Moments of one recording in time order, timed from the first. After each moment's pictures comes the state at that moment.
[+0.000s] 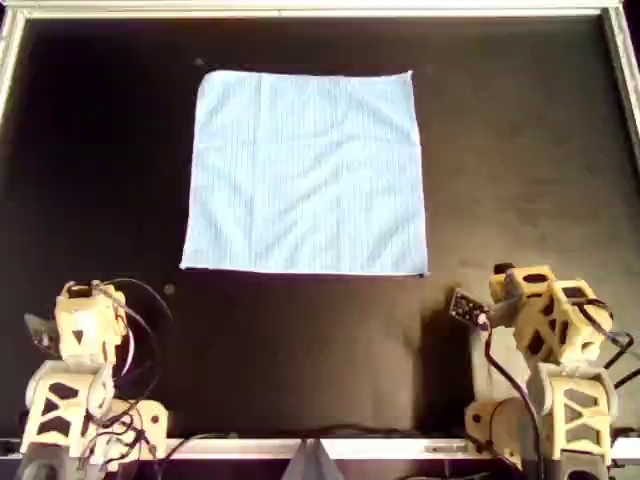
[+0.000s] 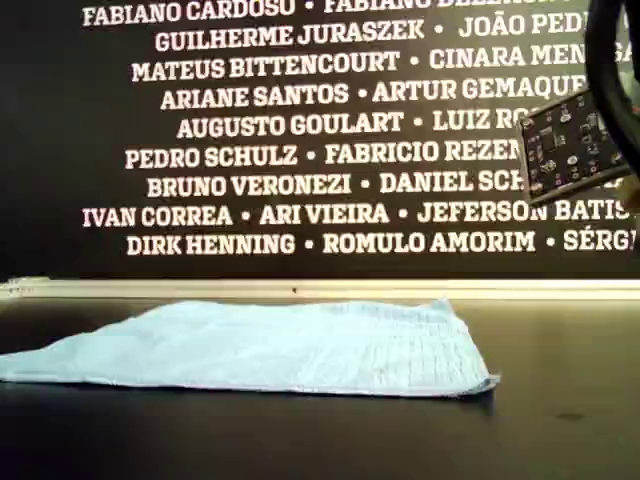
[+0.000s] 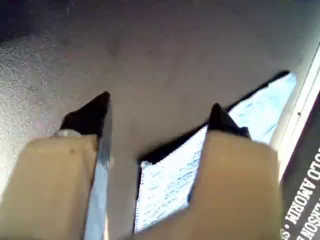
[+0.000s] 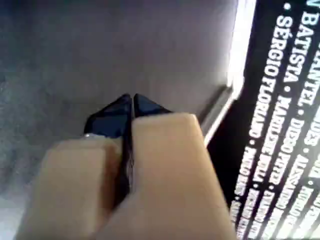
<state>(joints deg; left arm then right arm) -3.5 176.4 173.8 40.9 -13.6 -2.3 -3.0 176.4 173.1 36.7 -5.0 2.4</state>
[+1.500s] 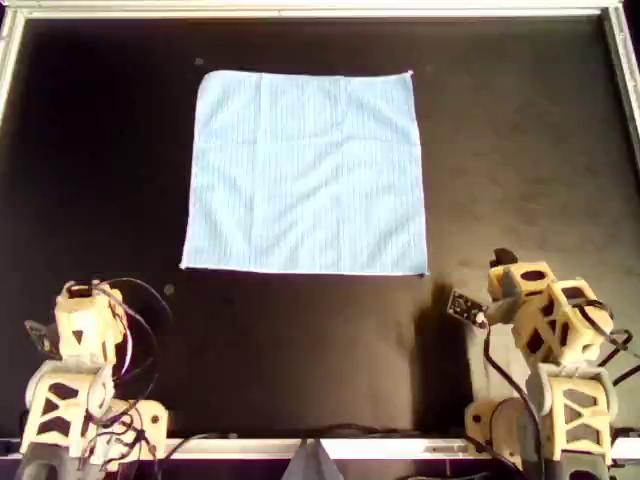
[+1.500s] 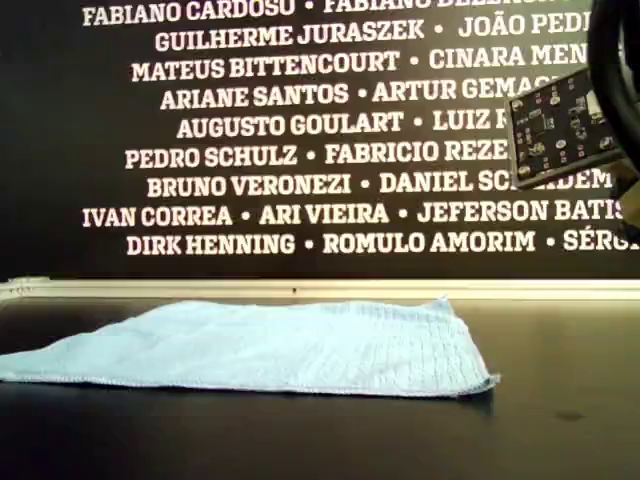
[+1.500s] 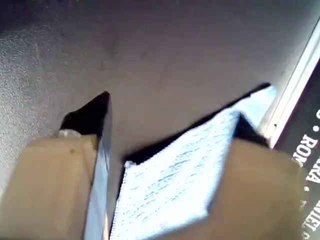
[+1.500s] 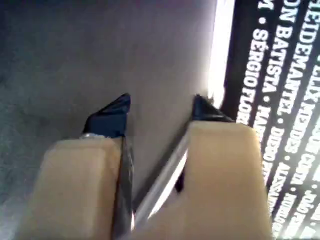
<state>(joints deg) -3.5 176.4 173.8 40.9 -13.6 -8.7 -1.9 176.4 171.5 33.0 -6.6 2.2</state>
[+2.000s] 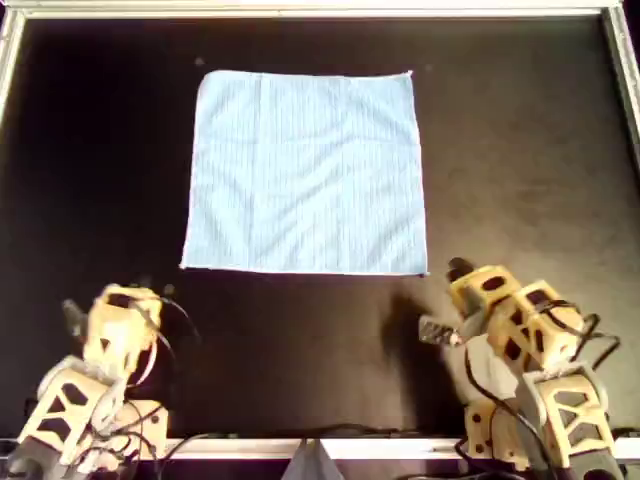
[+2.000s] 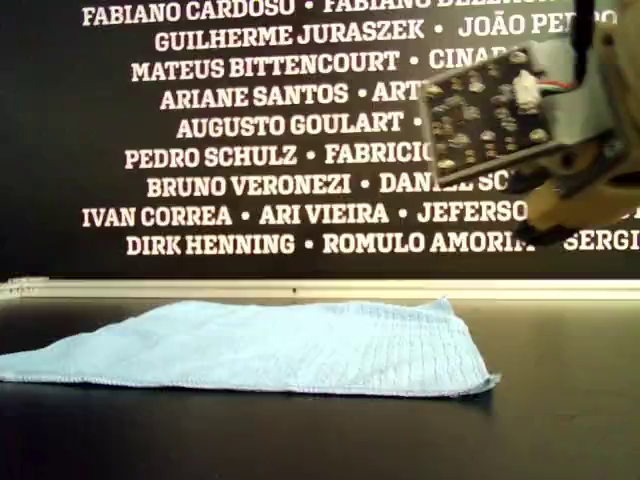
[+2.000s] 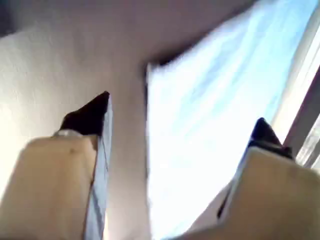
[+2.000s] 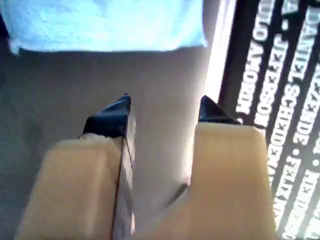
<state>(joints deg) -24.6 176.4 173.8 40.9 -13.6 -8.7 16.3 175.2 171.3 33.0 -6.3 1.9</state>
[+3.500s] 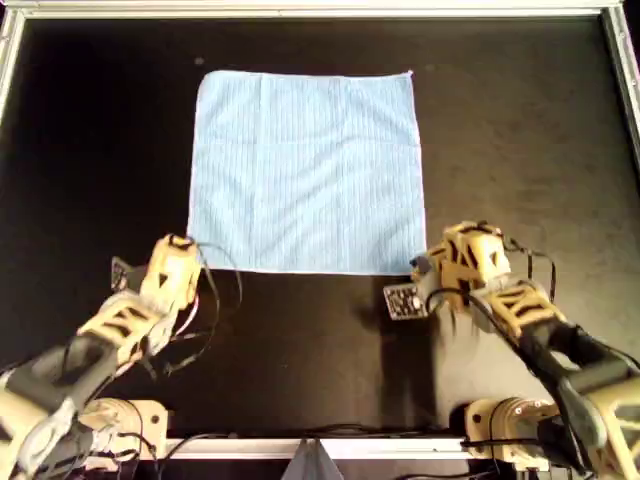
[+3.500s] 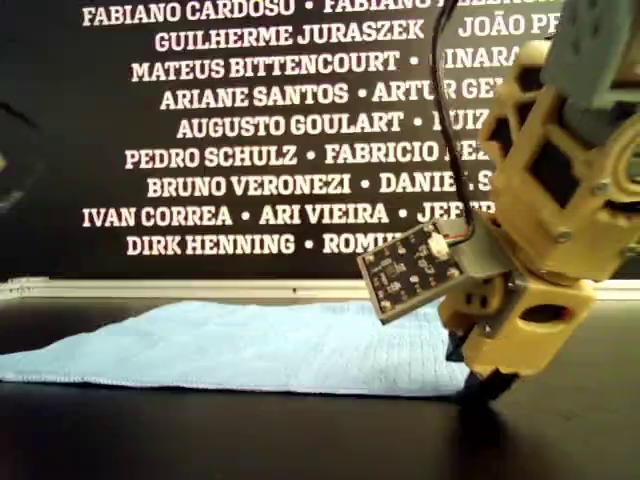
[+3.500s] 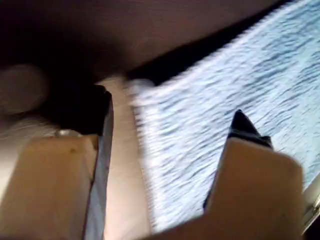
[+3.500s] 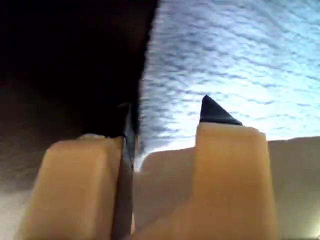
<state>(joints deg) -26.6 103.6 143.2 9.2 -14.2 -8.6 20.7 93.3 133.4 16.3 -6.5 2.4</state>
